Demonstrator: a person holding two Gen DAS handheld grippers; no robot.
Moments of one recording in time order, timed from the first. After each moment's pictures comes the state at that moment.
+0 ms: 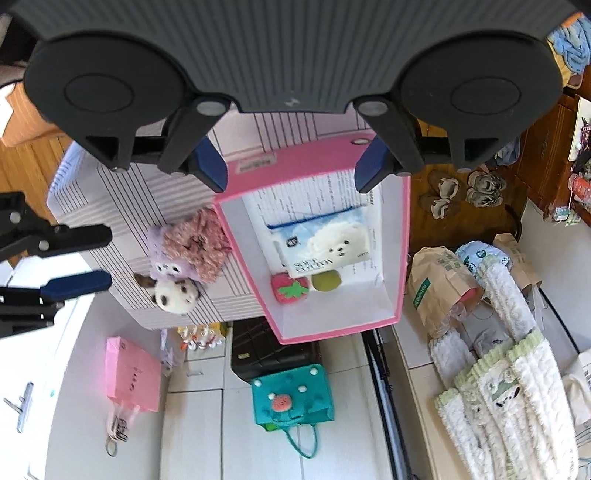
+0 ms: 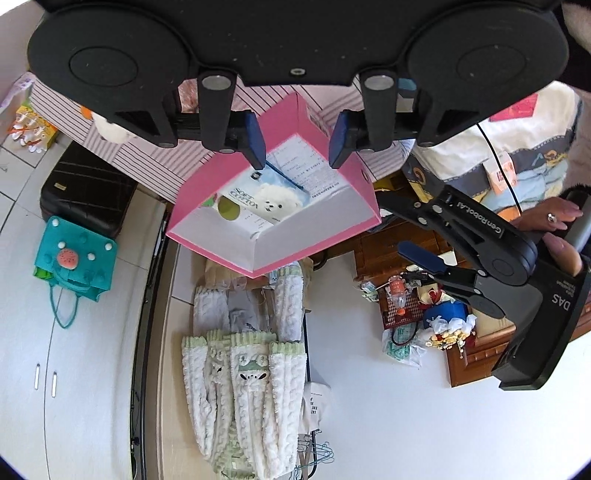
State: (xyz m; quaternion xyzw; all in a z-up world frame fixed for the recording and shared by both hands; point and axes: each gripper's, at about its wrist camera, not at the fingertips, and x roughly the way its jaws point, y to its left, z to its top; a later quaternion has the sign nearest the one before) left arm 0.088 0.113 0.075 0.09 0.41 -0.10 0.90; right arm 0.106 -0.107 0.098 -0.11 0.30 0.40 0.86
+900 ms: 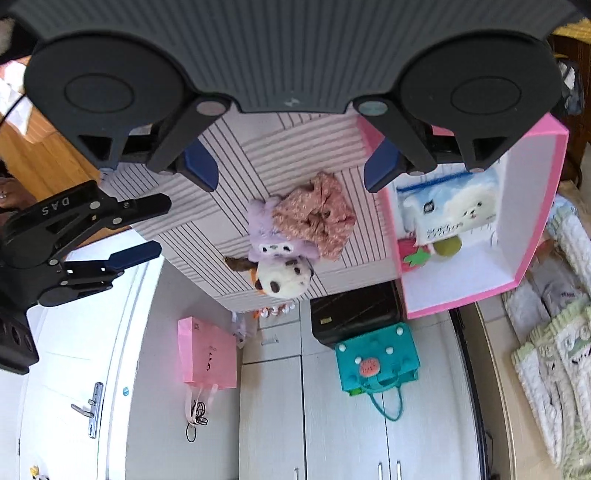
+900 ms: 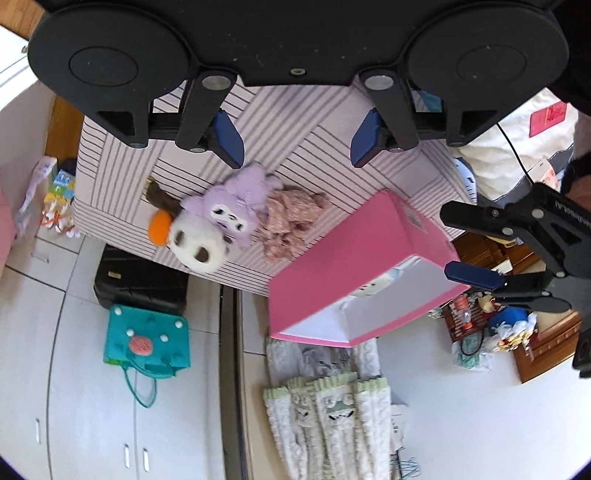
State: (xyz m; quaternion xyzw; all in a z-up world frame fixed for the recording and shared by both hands) left arm 0.076 0.000 0.007 0.08 0.32 -0.20 0.92; right arm 0.111 -0.223 -0.001 -0.05 0.35 0.31 0.88
